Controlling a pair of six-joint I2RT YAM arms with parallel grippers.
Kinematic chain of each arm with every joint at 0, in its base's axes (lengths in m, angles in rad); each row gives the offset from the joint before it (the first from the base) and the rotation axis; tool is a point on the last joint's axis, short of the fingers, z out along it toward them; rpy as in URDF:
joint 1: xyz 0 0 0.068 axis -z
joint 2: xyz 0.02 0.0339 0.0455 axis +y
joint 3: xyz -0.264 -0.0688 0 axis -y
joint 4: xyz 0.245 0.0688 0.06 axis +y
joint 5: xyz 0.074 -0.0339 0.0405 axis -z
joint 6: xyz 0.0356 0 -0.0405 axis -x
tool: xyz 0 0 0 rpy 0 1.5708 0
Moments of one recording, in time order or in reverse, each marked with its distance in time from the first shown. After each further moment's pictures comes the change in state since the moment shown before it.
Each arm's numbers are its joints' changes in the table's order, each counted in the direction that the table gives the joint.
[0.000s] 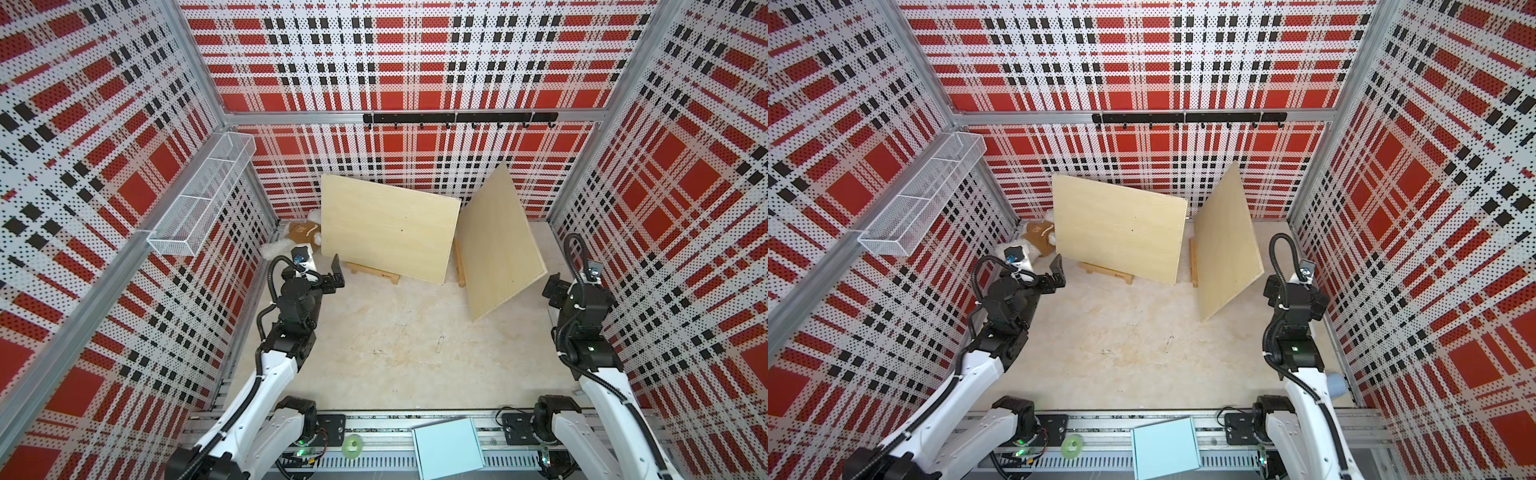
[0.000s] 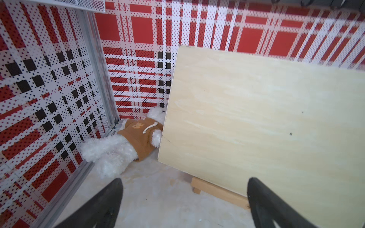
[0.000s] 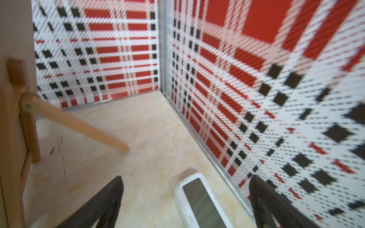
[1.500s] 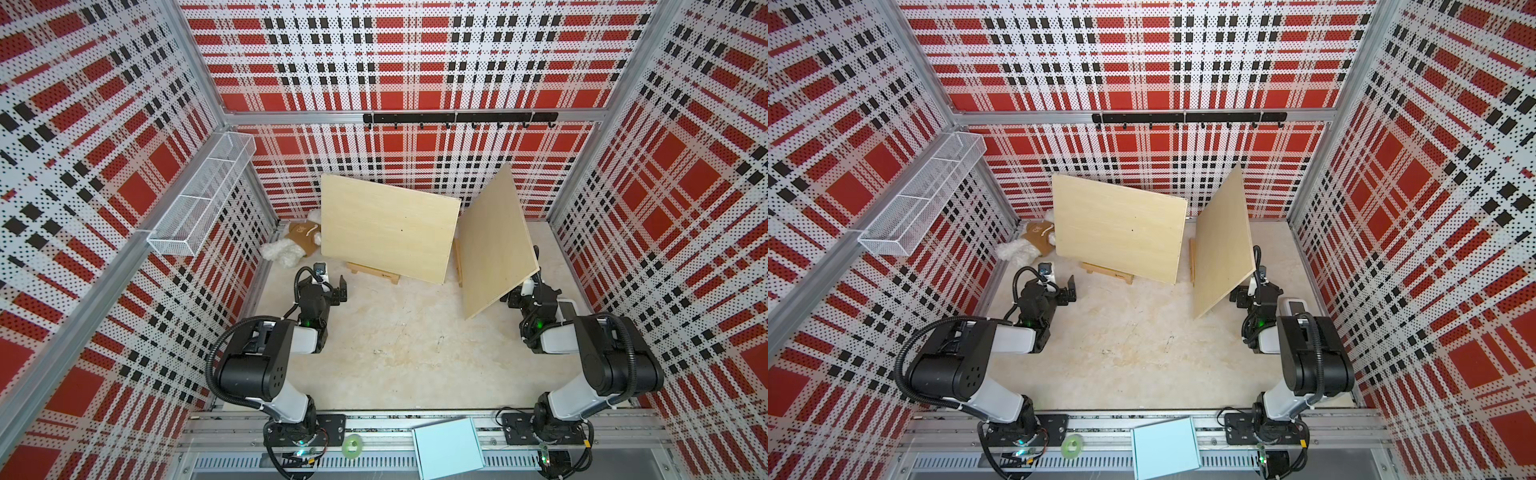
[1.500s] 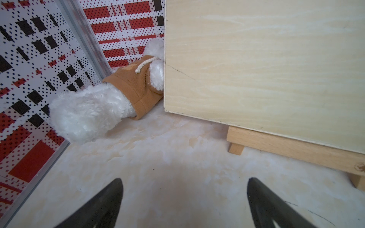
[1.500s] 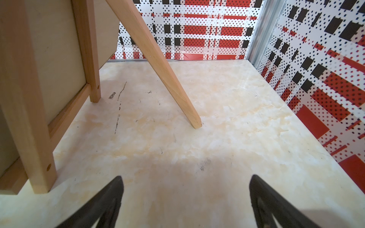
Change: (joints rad) left arm -0.123 0.703 -0.220 -0.744 0.082 -0.187; right arm -0.007 0.900 -0.270 -1.121 -0.488 0.080
